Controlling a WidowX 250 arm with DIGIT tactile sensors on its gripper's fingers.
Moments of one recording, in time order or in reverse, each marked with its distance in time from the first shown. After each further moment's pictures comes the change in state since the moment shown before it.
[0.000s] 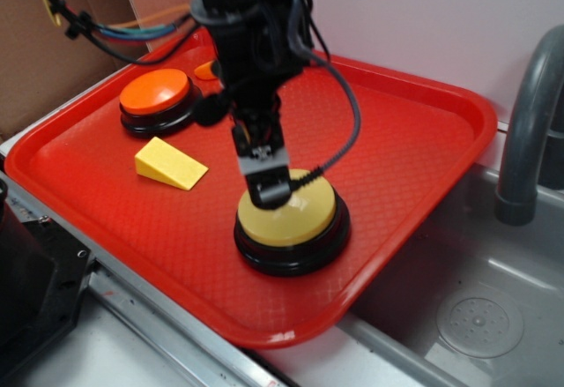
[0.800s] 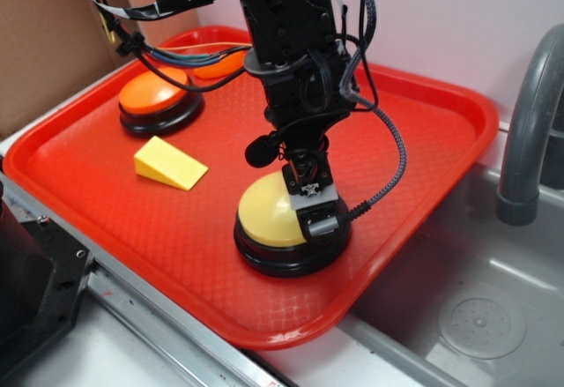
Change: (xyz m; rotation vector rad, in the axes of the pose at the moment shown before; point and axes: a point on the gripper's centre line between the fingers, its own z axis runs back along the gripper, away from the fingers) arm 0.022 -0.005 -0.027 -0.068 -0.014 -0.033
